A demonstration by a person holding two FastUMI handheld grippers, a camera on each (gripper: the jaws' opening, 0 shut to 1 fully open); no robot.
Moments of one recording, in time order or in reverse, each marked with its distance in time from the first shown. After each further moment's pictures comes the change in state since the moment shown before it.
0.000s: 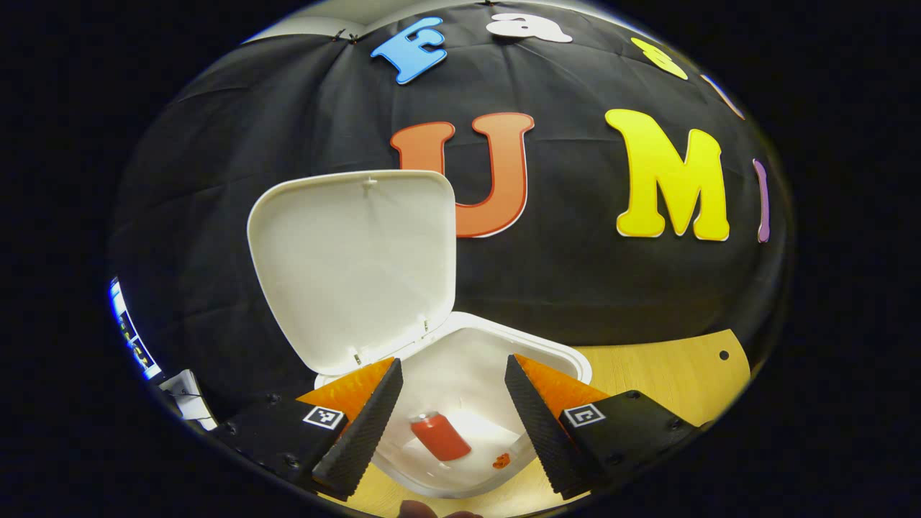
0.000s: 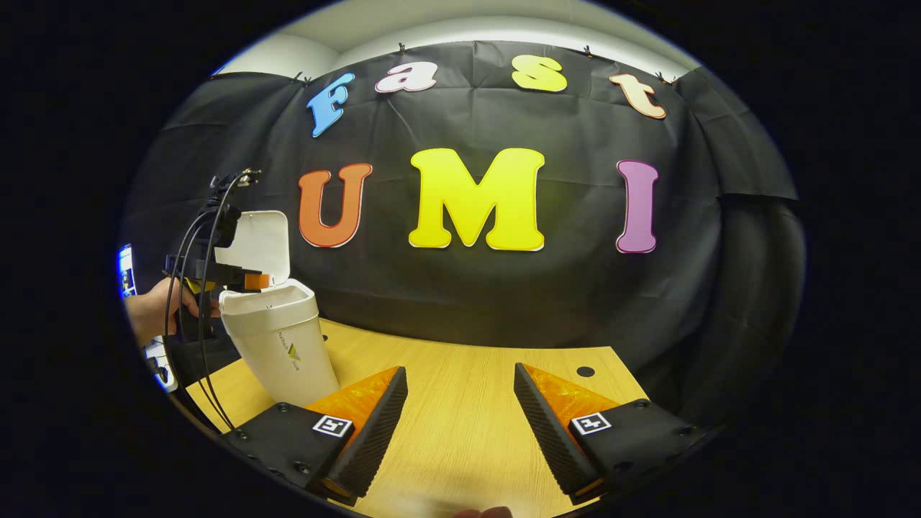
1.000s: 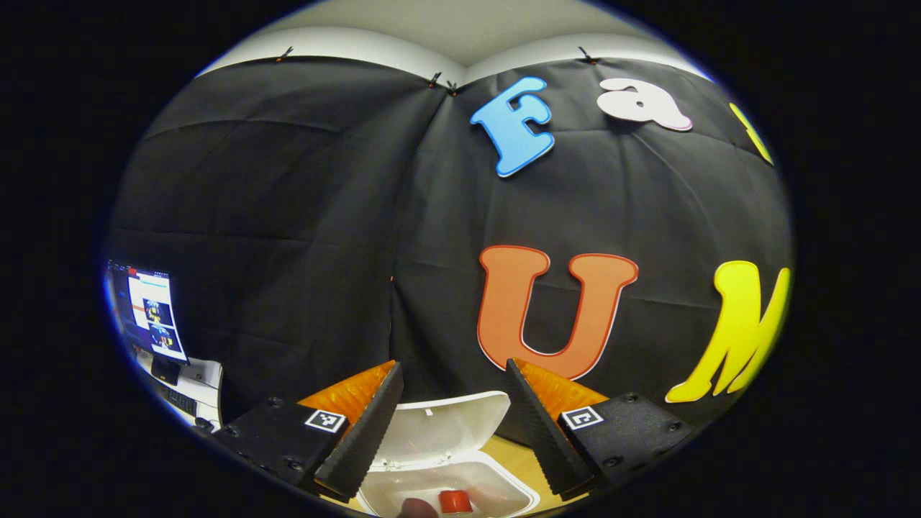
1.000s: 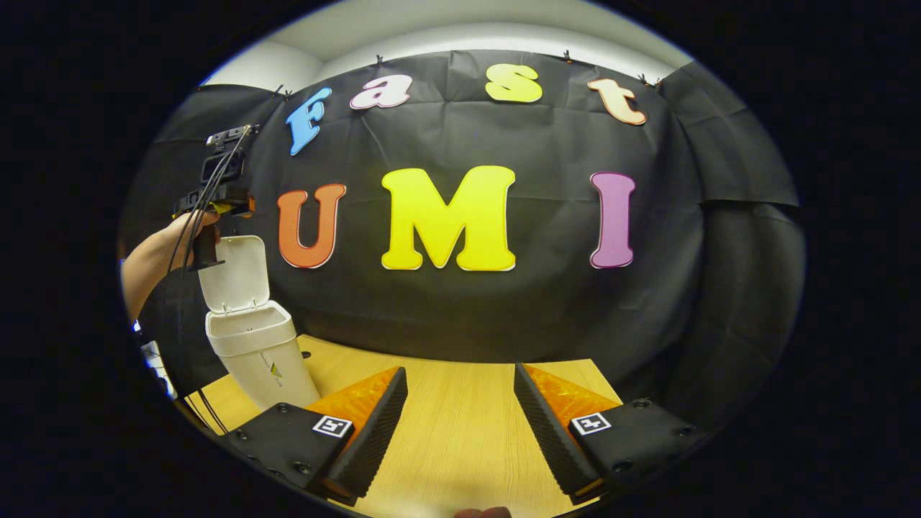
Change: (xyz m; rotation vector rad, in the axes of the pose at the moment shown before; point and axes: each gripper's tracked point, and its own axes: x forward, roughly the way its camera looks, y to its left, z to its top) left arm 0.021 0.063 0.185 -0.266 -0.219 0.391; right arm 0.003 -0.050 0.042 0.007 -0.034 -0.042
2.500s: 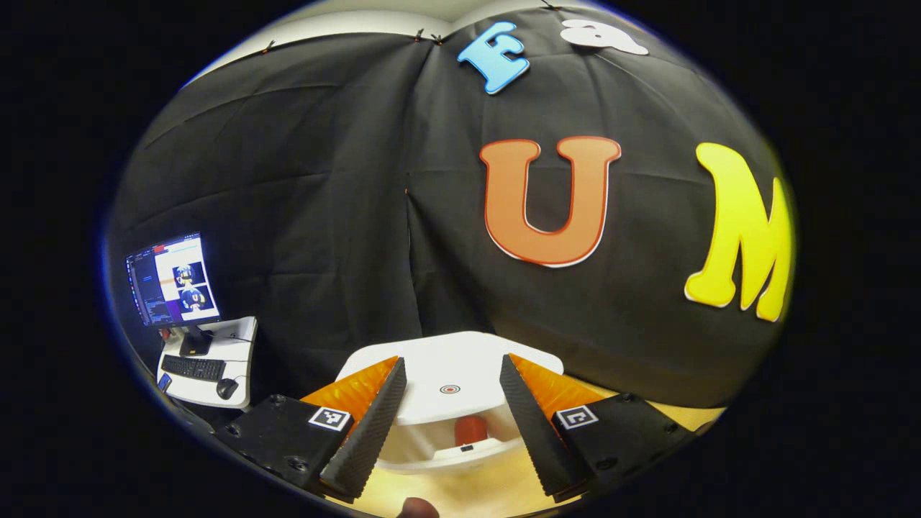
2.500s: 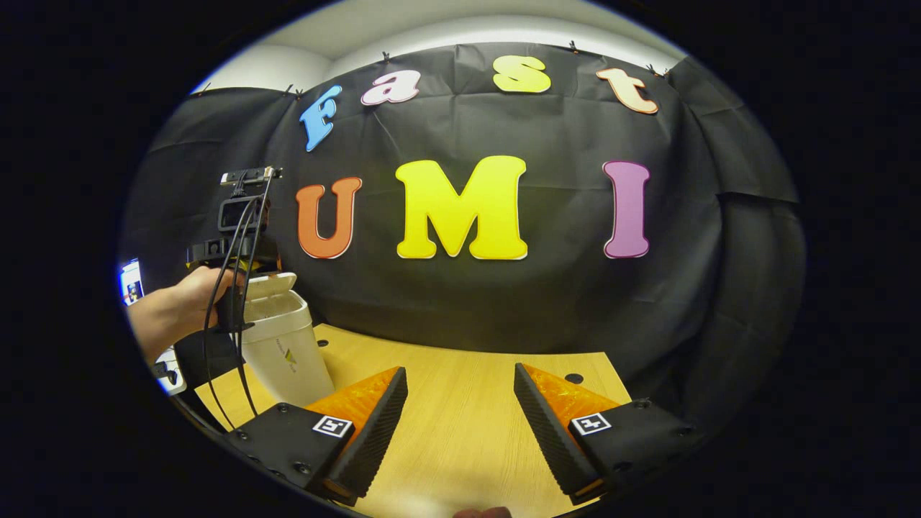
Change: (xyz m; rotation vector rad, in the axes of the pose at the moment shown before) left arm -0.095 -0.019 -0.175 0.137 0.264 0.081; right arm -0.018 -0.022 -0.020 0.005 0.053 0.076
